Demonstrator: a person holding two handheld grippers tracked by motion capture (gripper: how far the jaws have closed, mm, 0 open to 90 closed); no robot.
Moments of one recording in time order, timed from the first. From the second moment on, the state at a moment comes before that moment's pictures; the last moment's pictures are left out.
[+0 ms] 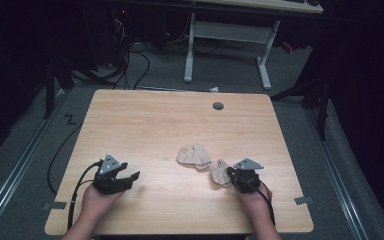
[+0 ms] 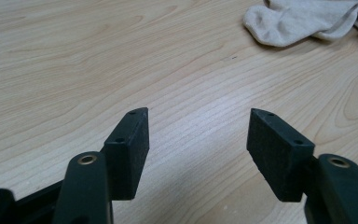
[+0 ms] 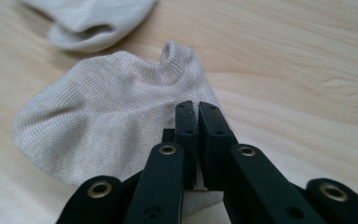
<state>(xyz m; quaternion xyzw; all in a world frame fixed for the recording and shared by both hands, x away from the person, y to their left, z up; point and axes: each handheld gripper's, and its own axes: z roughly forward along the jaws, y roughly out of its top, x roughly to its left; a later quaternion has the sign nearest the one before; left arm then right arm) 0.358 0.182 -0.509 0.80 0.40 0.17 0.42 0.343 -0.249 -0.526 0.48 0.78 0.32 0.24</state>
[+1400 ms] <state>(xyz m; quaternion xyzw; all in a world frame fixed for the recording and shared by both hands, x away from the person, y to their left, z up) 0.353 0.168 -0.504 0.81 0.38 0.17 0.41 0.267 -0.118 -0.512 0.27 0.88 0.35 0.20</state>
